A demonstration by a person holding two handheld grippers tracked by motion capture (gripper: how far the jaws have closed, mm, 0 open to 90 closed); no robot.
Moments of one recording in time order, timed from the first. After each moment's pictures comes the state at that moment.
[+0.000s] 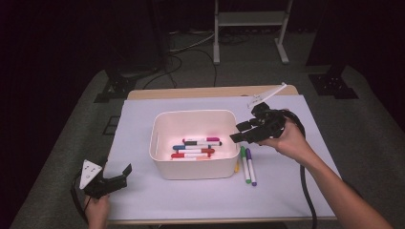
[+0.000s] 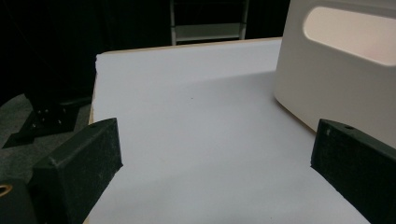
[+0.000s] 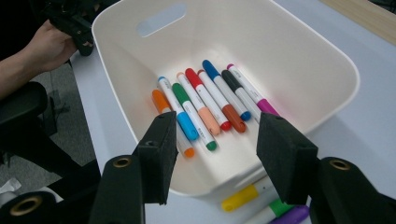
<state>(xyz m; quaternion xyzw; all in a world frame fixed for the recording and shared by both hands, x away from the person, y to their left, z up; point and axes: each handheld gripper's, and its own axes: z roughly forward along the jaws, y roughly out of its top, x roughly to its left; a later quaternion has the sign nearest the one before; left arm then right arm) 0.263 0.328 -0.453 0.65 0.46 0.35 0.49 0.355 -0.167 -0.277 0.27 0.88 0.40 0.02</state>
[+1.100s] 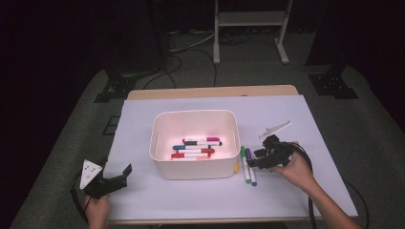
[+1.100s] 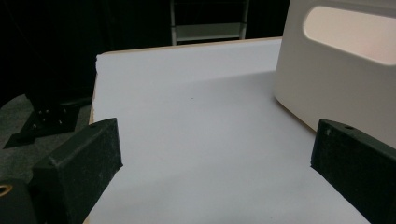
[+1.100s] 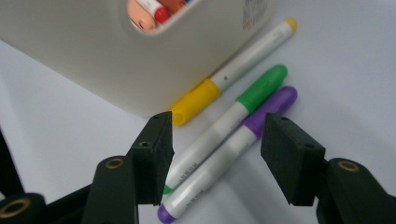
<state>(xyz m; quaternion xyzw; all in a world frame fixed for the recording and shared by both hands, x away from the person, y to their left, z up) 0.263 0.327 -0.454 0.65 0.46 0.35 0.49 0.345 -0.210 -0.398 0.37 0.87 0.33 0.02</state>
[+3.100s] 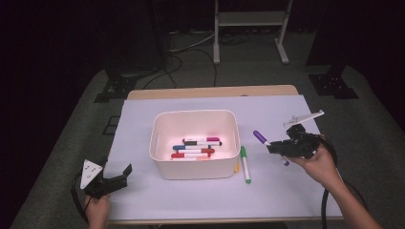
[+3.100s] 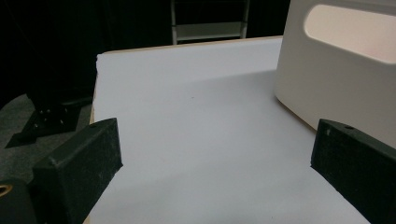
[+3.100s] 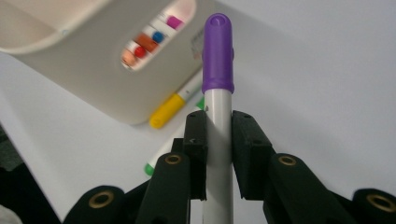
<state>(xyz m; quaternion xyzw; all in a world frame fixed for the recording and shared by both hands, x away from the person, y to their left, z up) 0.264 0.327 -0.454 0.65 0.46 0.35 0.49 0.329 -0.254 -0.340 0.42 0.83 0.35 0.07</state>
